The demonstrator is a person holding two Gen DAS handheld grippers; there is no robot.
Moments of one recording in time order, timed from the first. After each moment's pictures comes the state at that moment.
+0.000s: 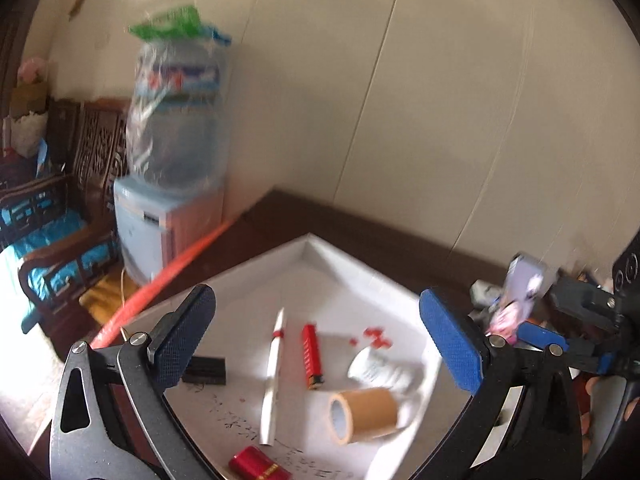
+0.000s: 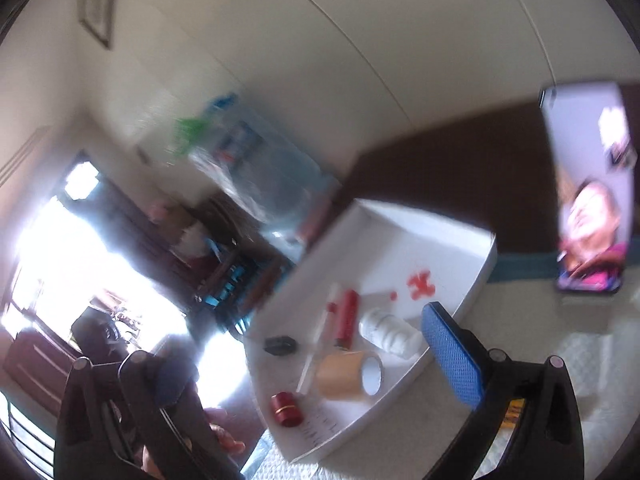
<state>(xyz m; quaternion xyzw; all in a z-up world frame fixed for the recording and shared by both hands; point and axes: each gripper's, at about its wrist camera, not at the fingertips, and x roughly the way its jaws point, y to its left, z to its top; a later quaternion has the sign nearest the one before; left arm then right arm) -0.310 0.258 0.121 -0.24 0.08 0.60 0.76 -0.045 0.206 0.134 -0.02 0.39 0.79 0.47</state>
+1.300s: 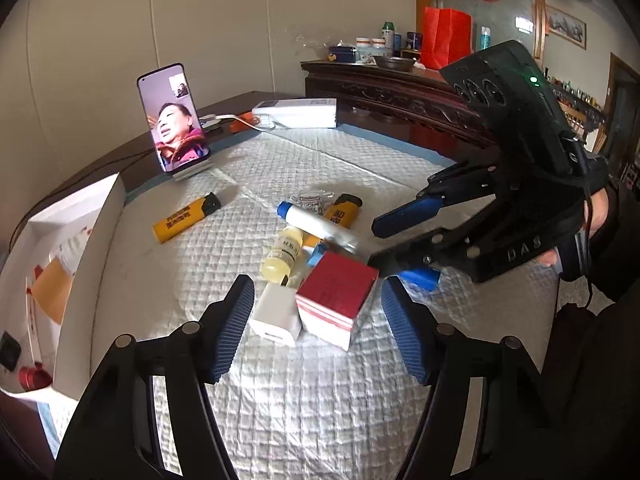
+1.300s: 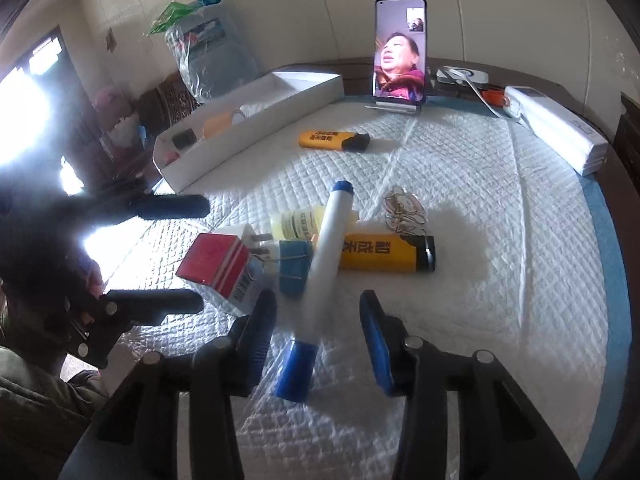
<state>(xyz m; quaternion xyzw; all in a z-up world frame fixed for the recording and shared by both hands) -0.143 0.065 0.041 -0.05 0.35 0.19 0.91 0.010 0.011 0.018 -0.24 0.33 0.73 0.55</state>
